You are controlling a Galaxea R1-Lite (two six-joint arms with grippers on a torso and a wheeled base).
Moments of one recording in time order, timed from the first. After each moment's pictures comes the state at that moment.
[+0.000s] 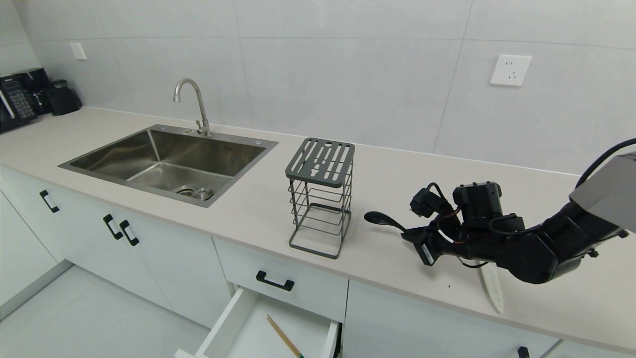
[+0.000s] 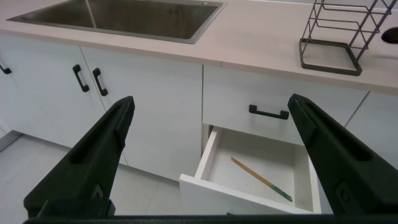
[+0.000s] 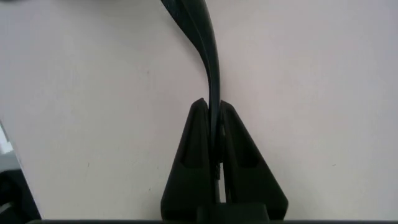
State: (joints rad) left arm 0.00 0.00 0.00 0.00 -0.03 0.01; right arm 0.31 2.12 -0.80 -0.67 0.26 -0.38
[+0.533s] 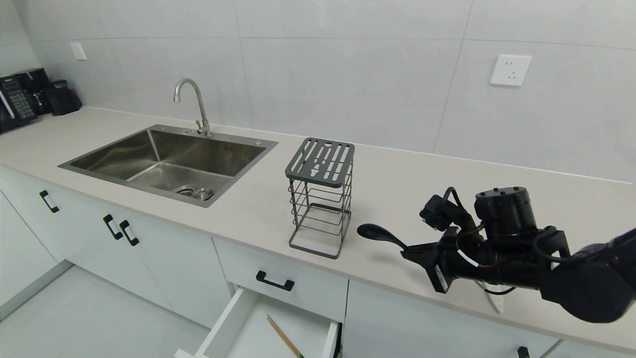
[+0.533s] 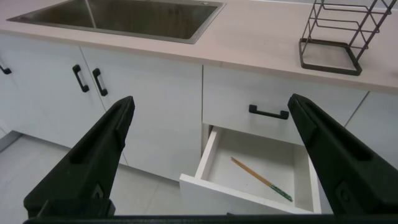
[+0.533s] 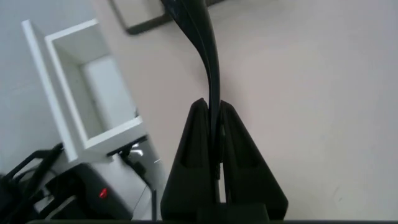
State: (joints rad) left arm 0.00 0.00 0.00 0.00 -0.03 0.01; right arm 0.43 1.87 -0.60 -0.60 0.30 -0.26
